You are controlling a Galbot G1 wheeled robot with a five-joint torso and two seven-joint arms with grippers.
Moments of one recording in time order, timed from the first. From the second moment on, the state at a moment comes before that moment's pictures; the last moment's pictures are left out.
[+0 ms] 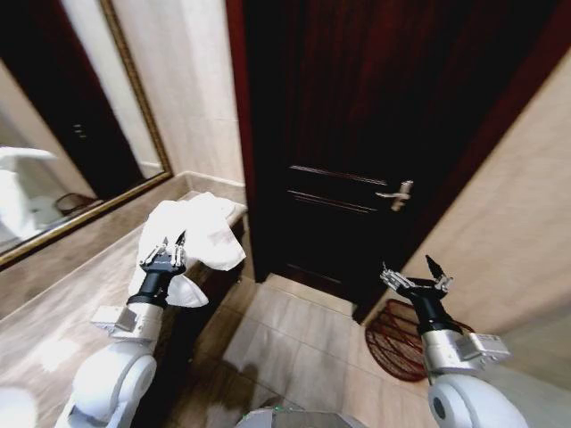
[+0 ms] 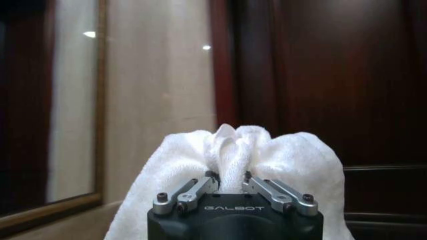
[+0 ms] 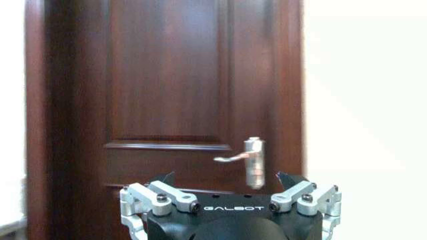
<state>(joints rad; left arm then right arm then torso) 1.65 -1.20 -0.79 -2.44 -0.37 0.08 -0.11 -1.70 1.52 0.74 2.50 0.19 -0.19 -0.02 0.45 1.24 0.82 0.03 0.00</state>
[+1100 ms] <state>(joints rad) 1.64 -1.21 -0.79 -2.42 -0.37 0.07 -0.09 -1.70 1.52 0.74 2.50 0.17 -0.18 -0.02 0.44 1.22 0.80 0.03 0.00</state>
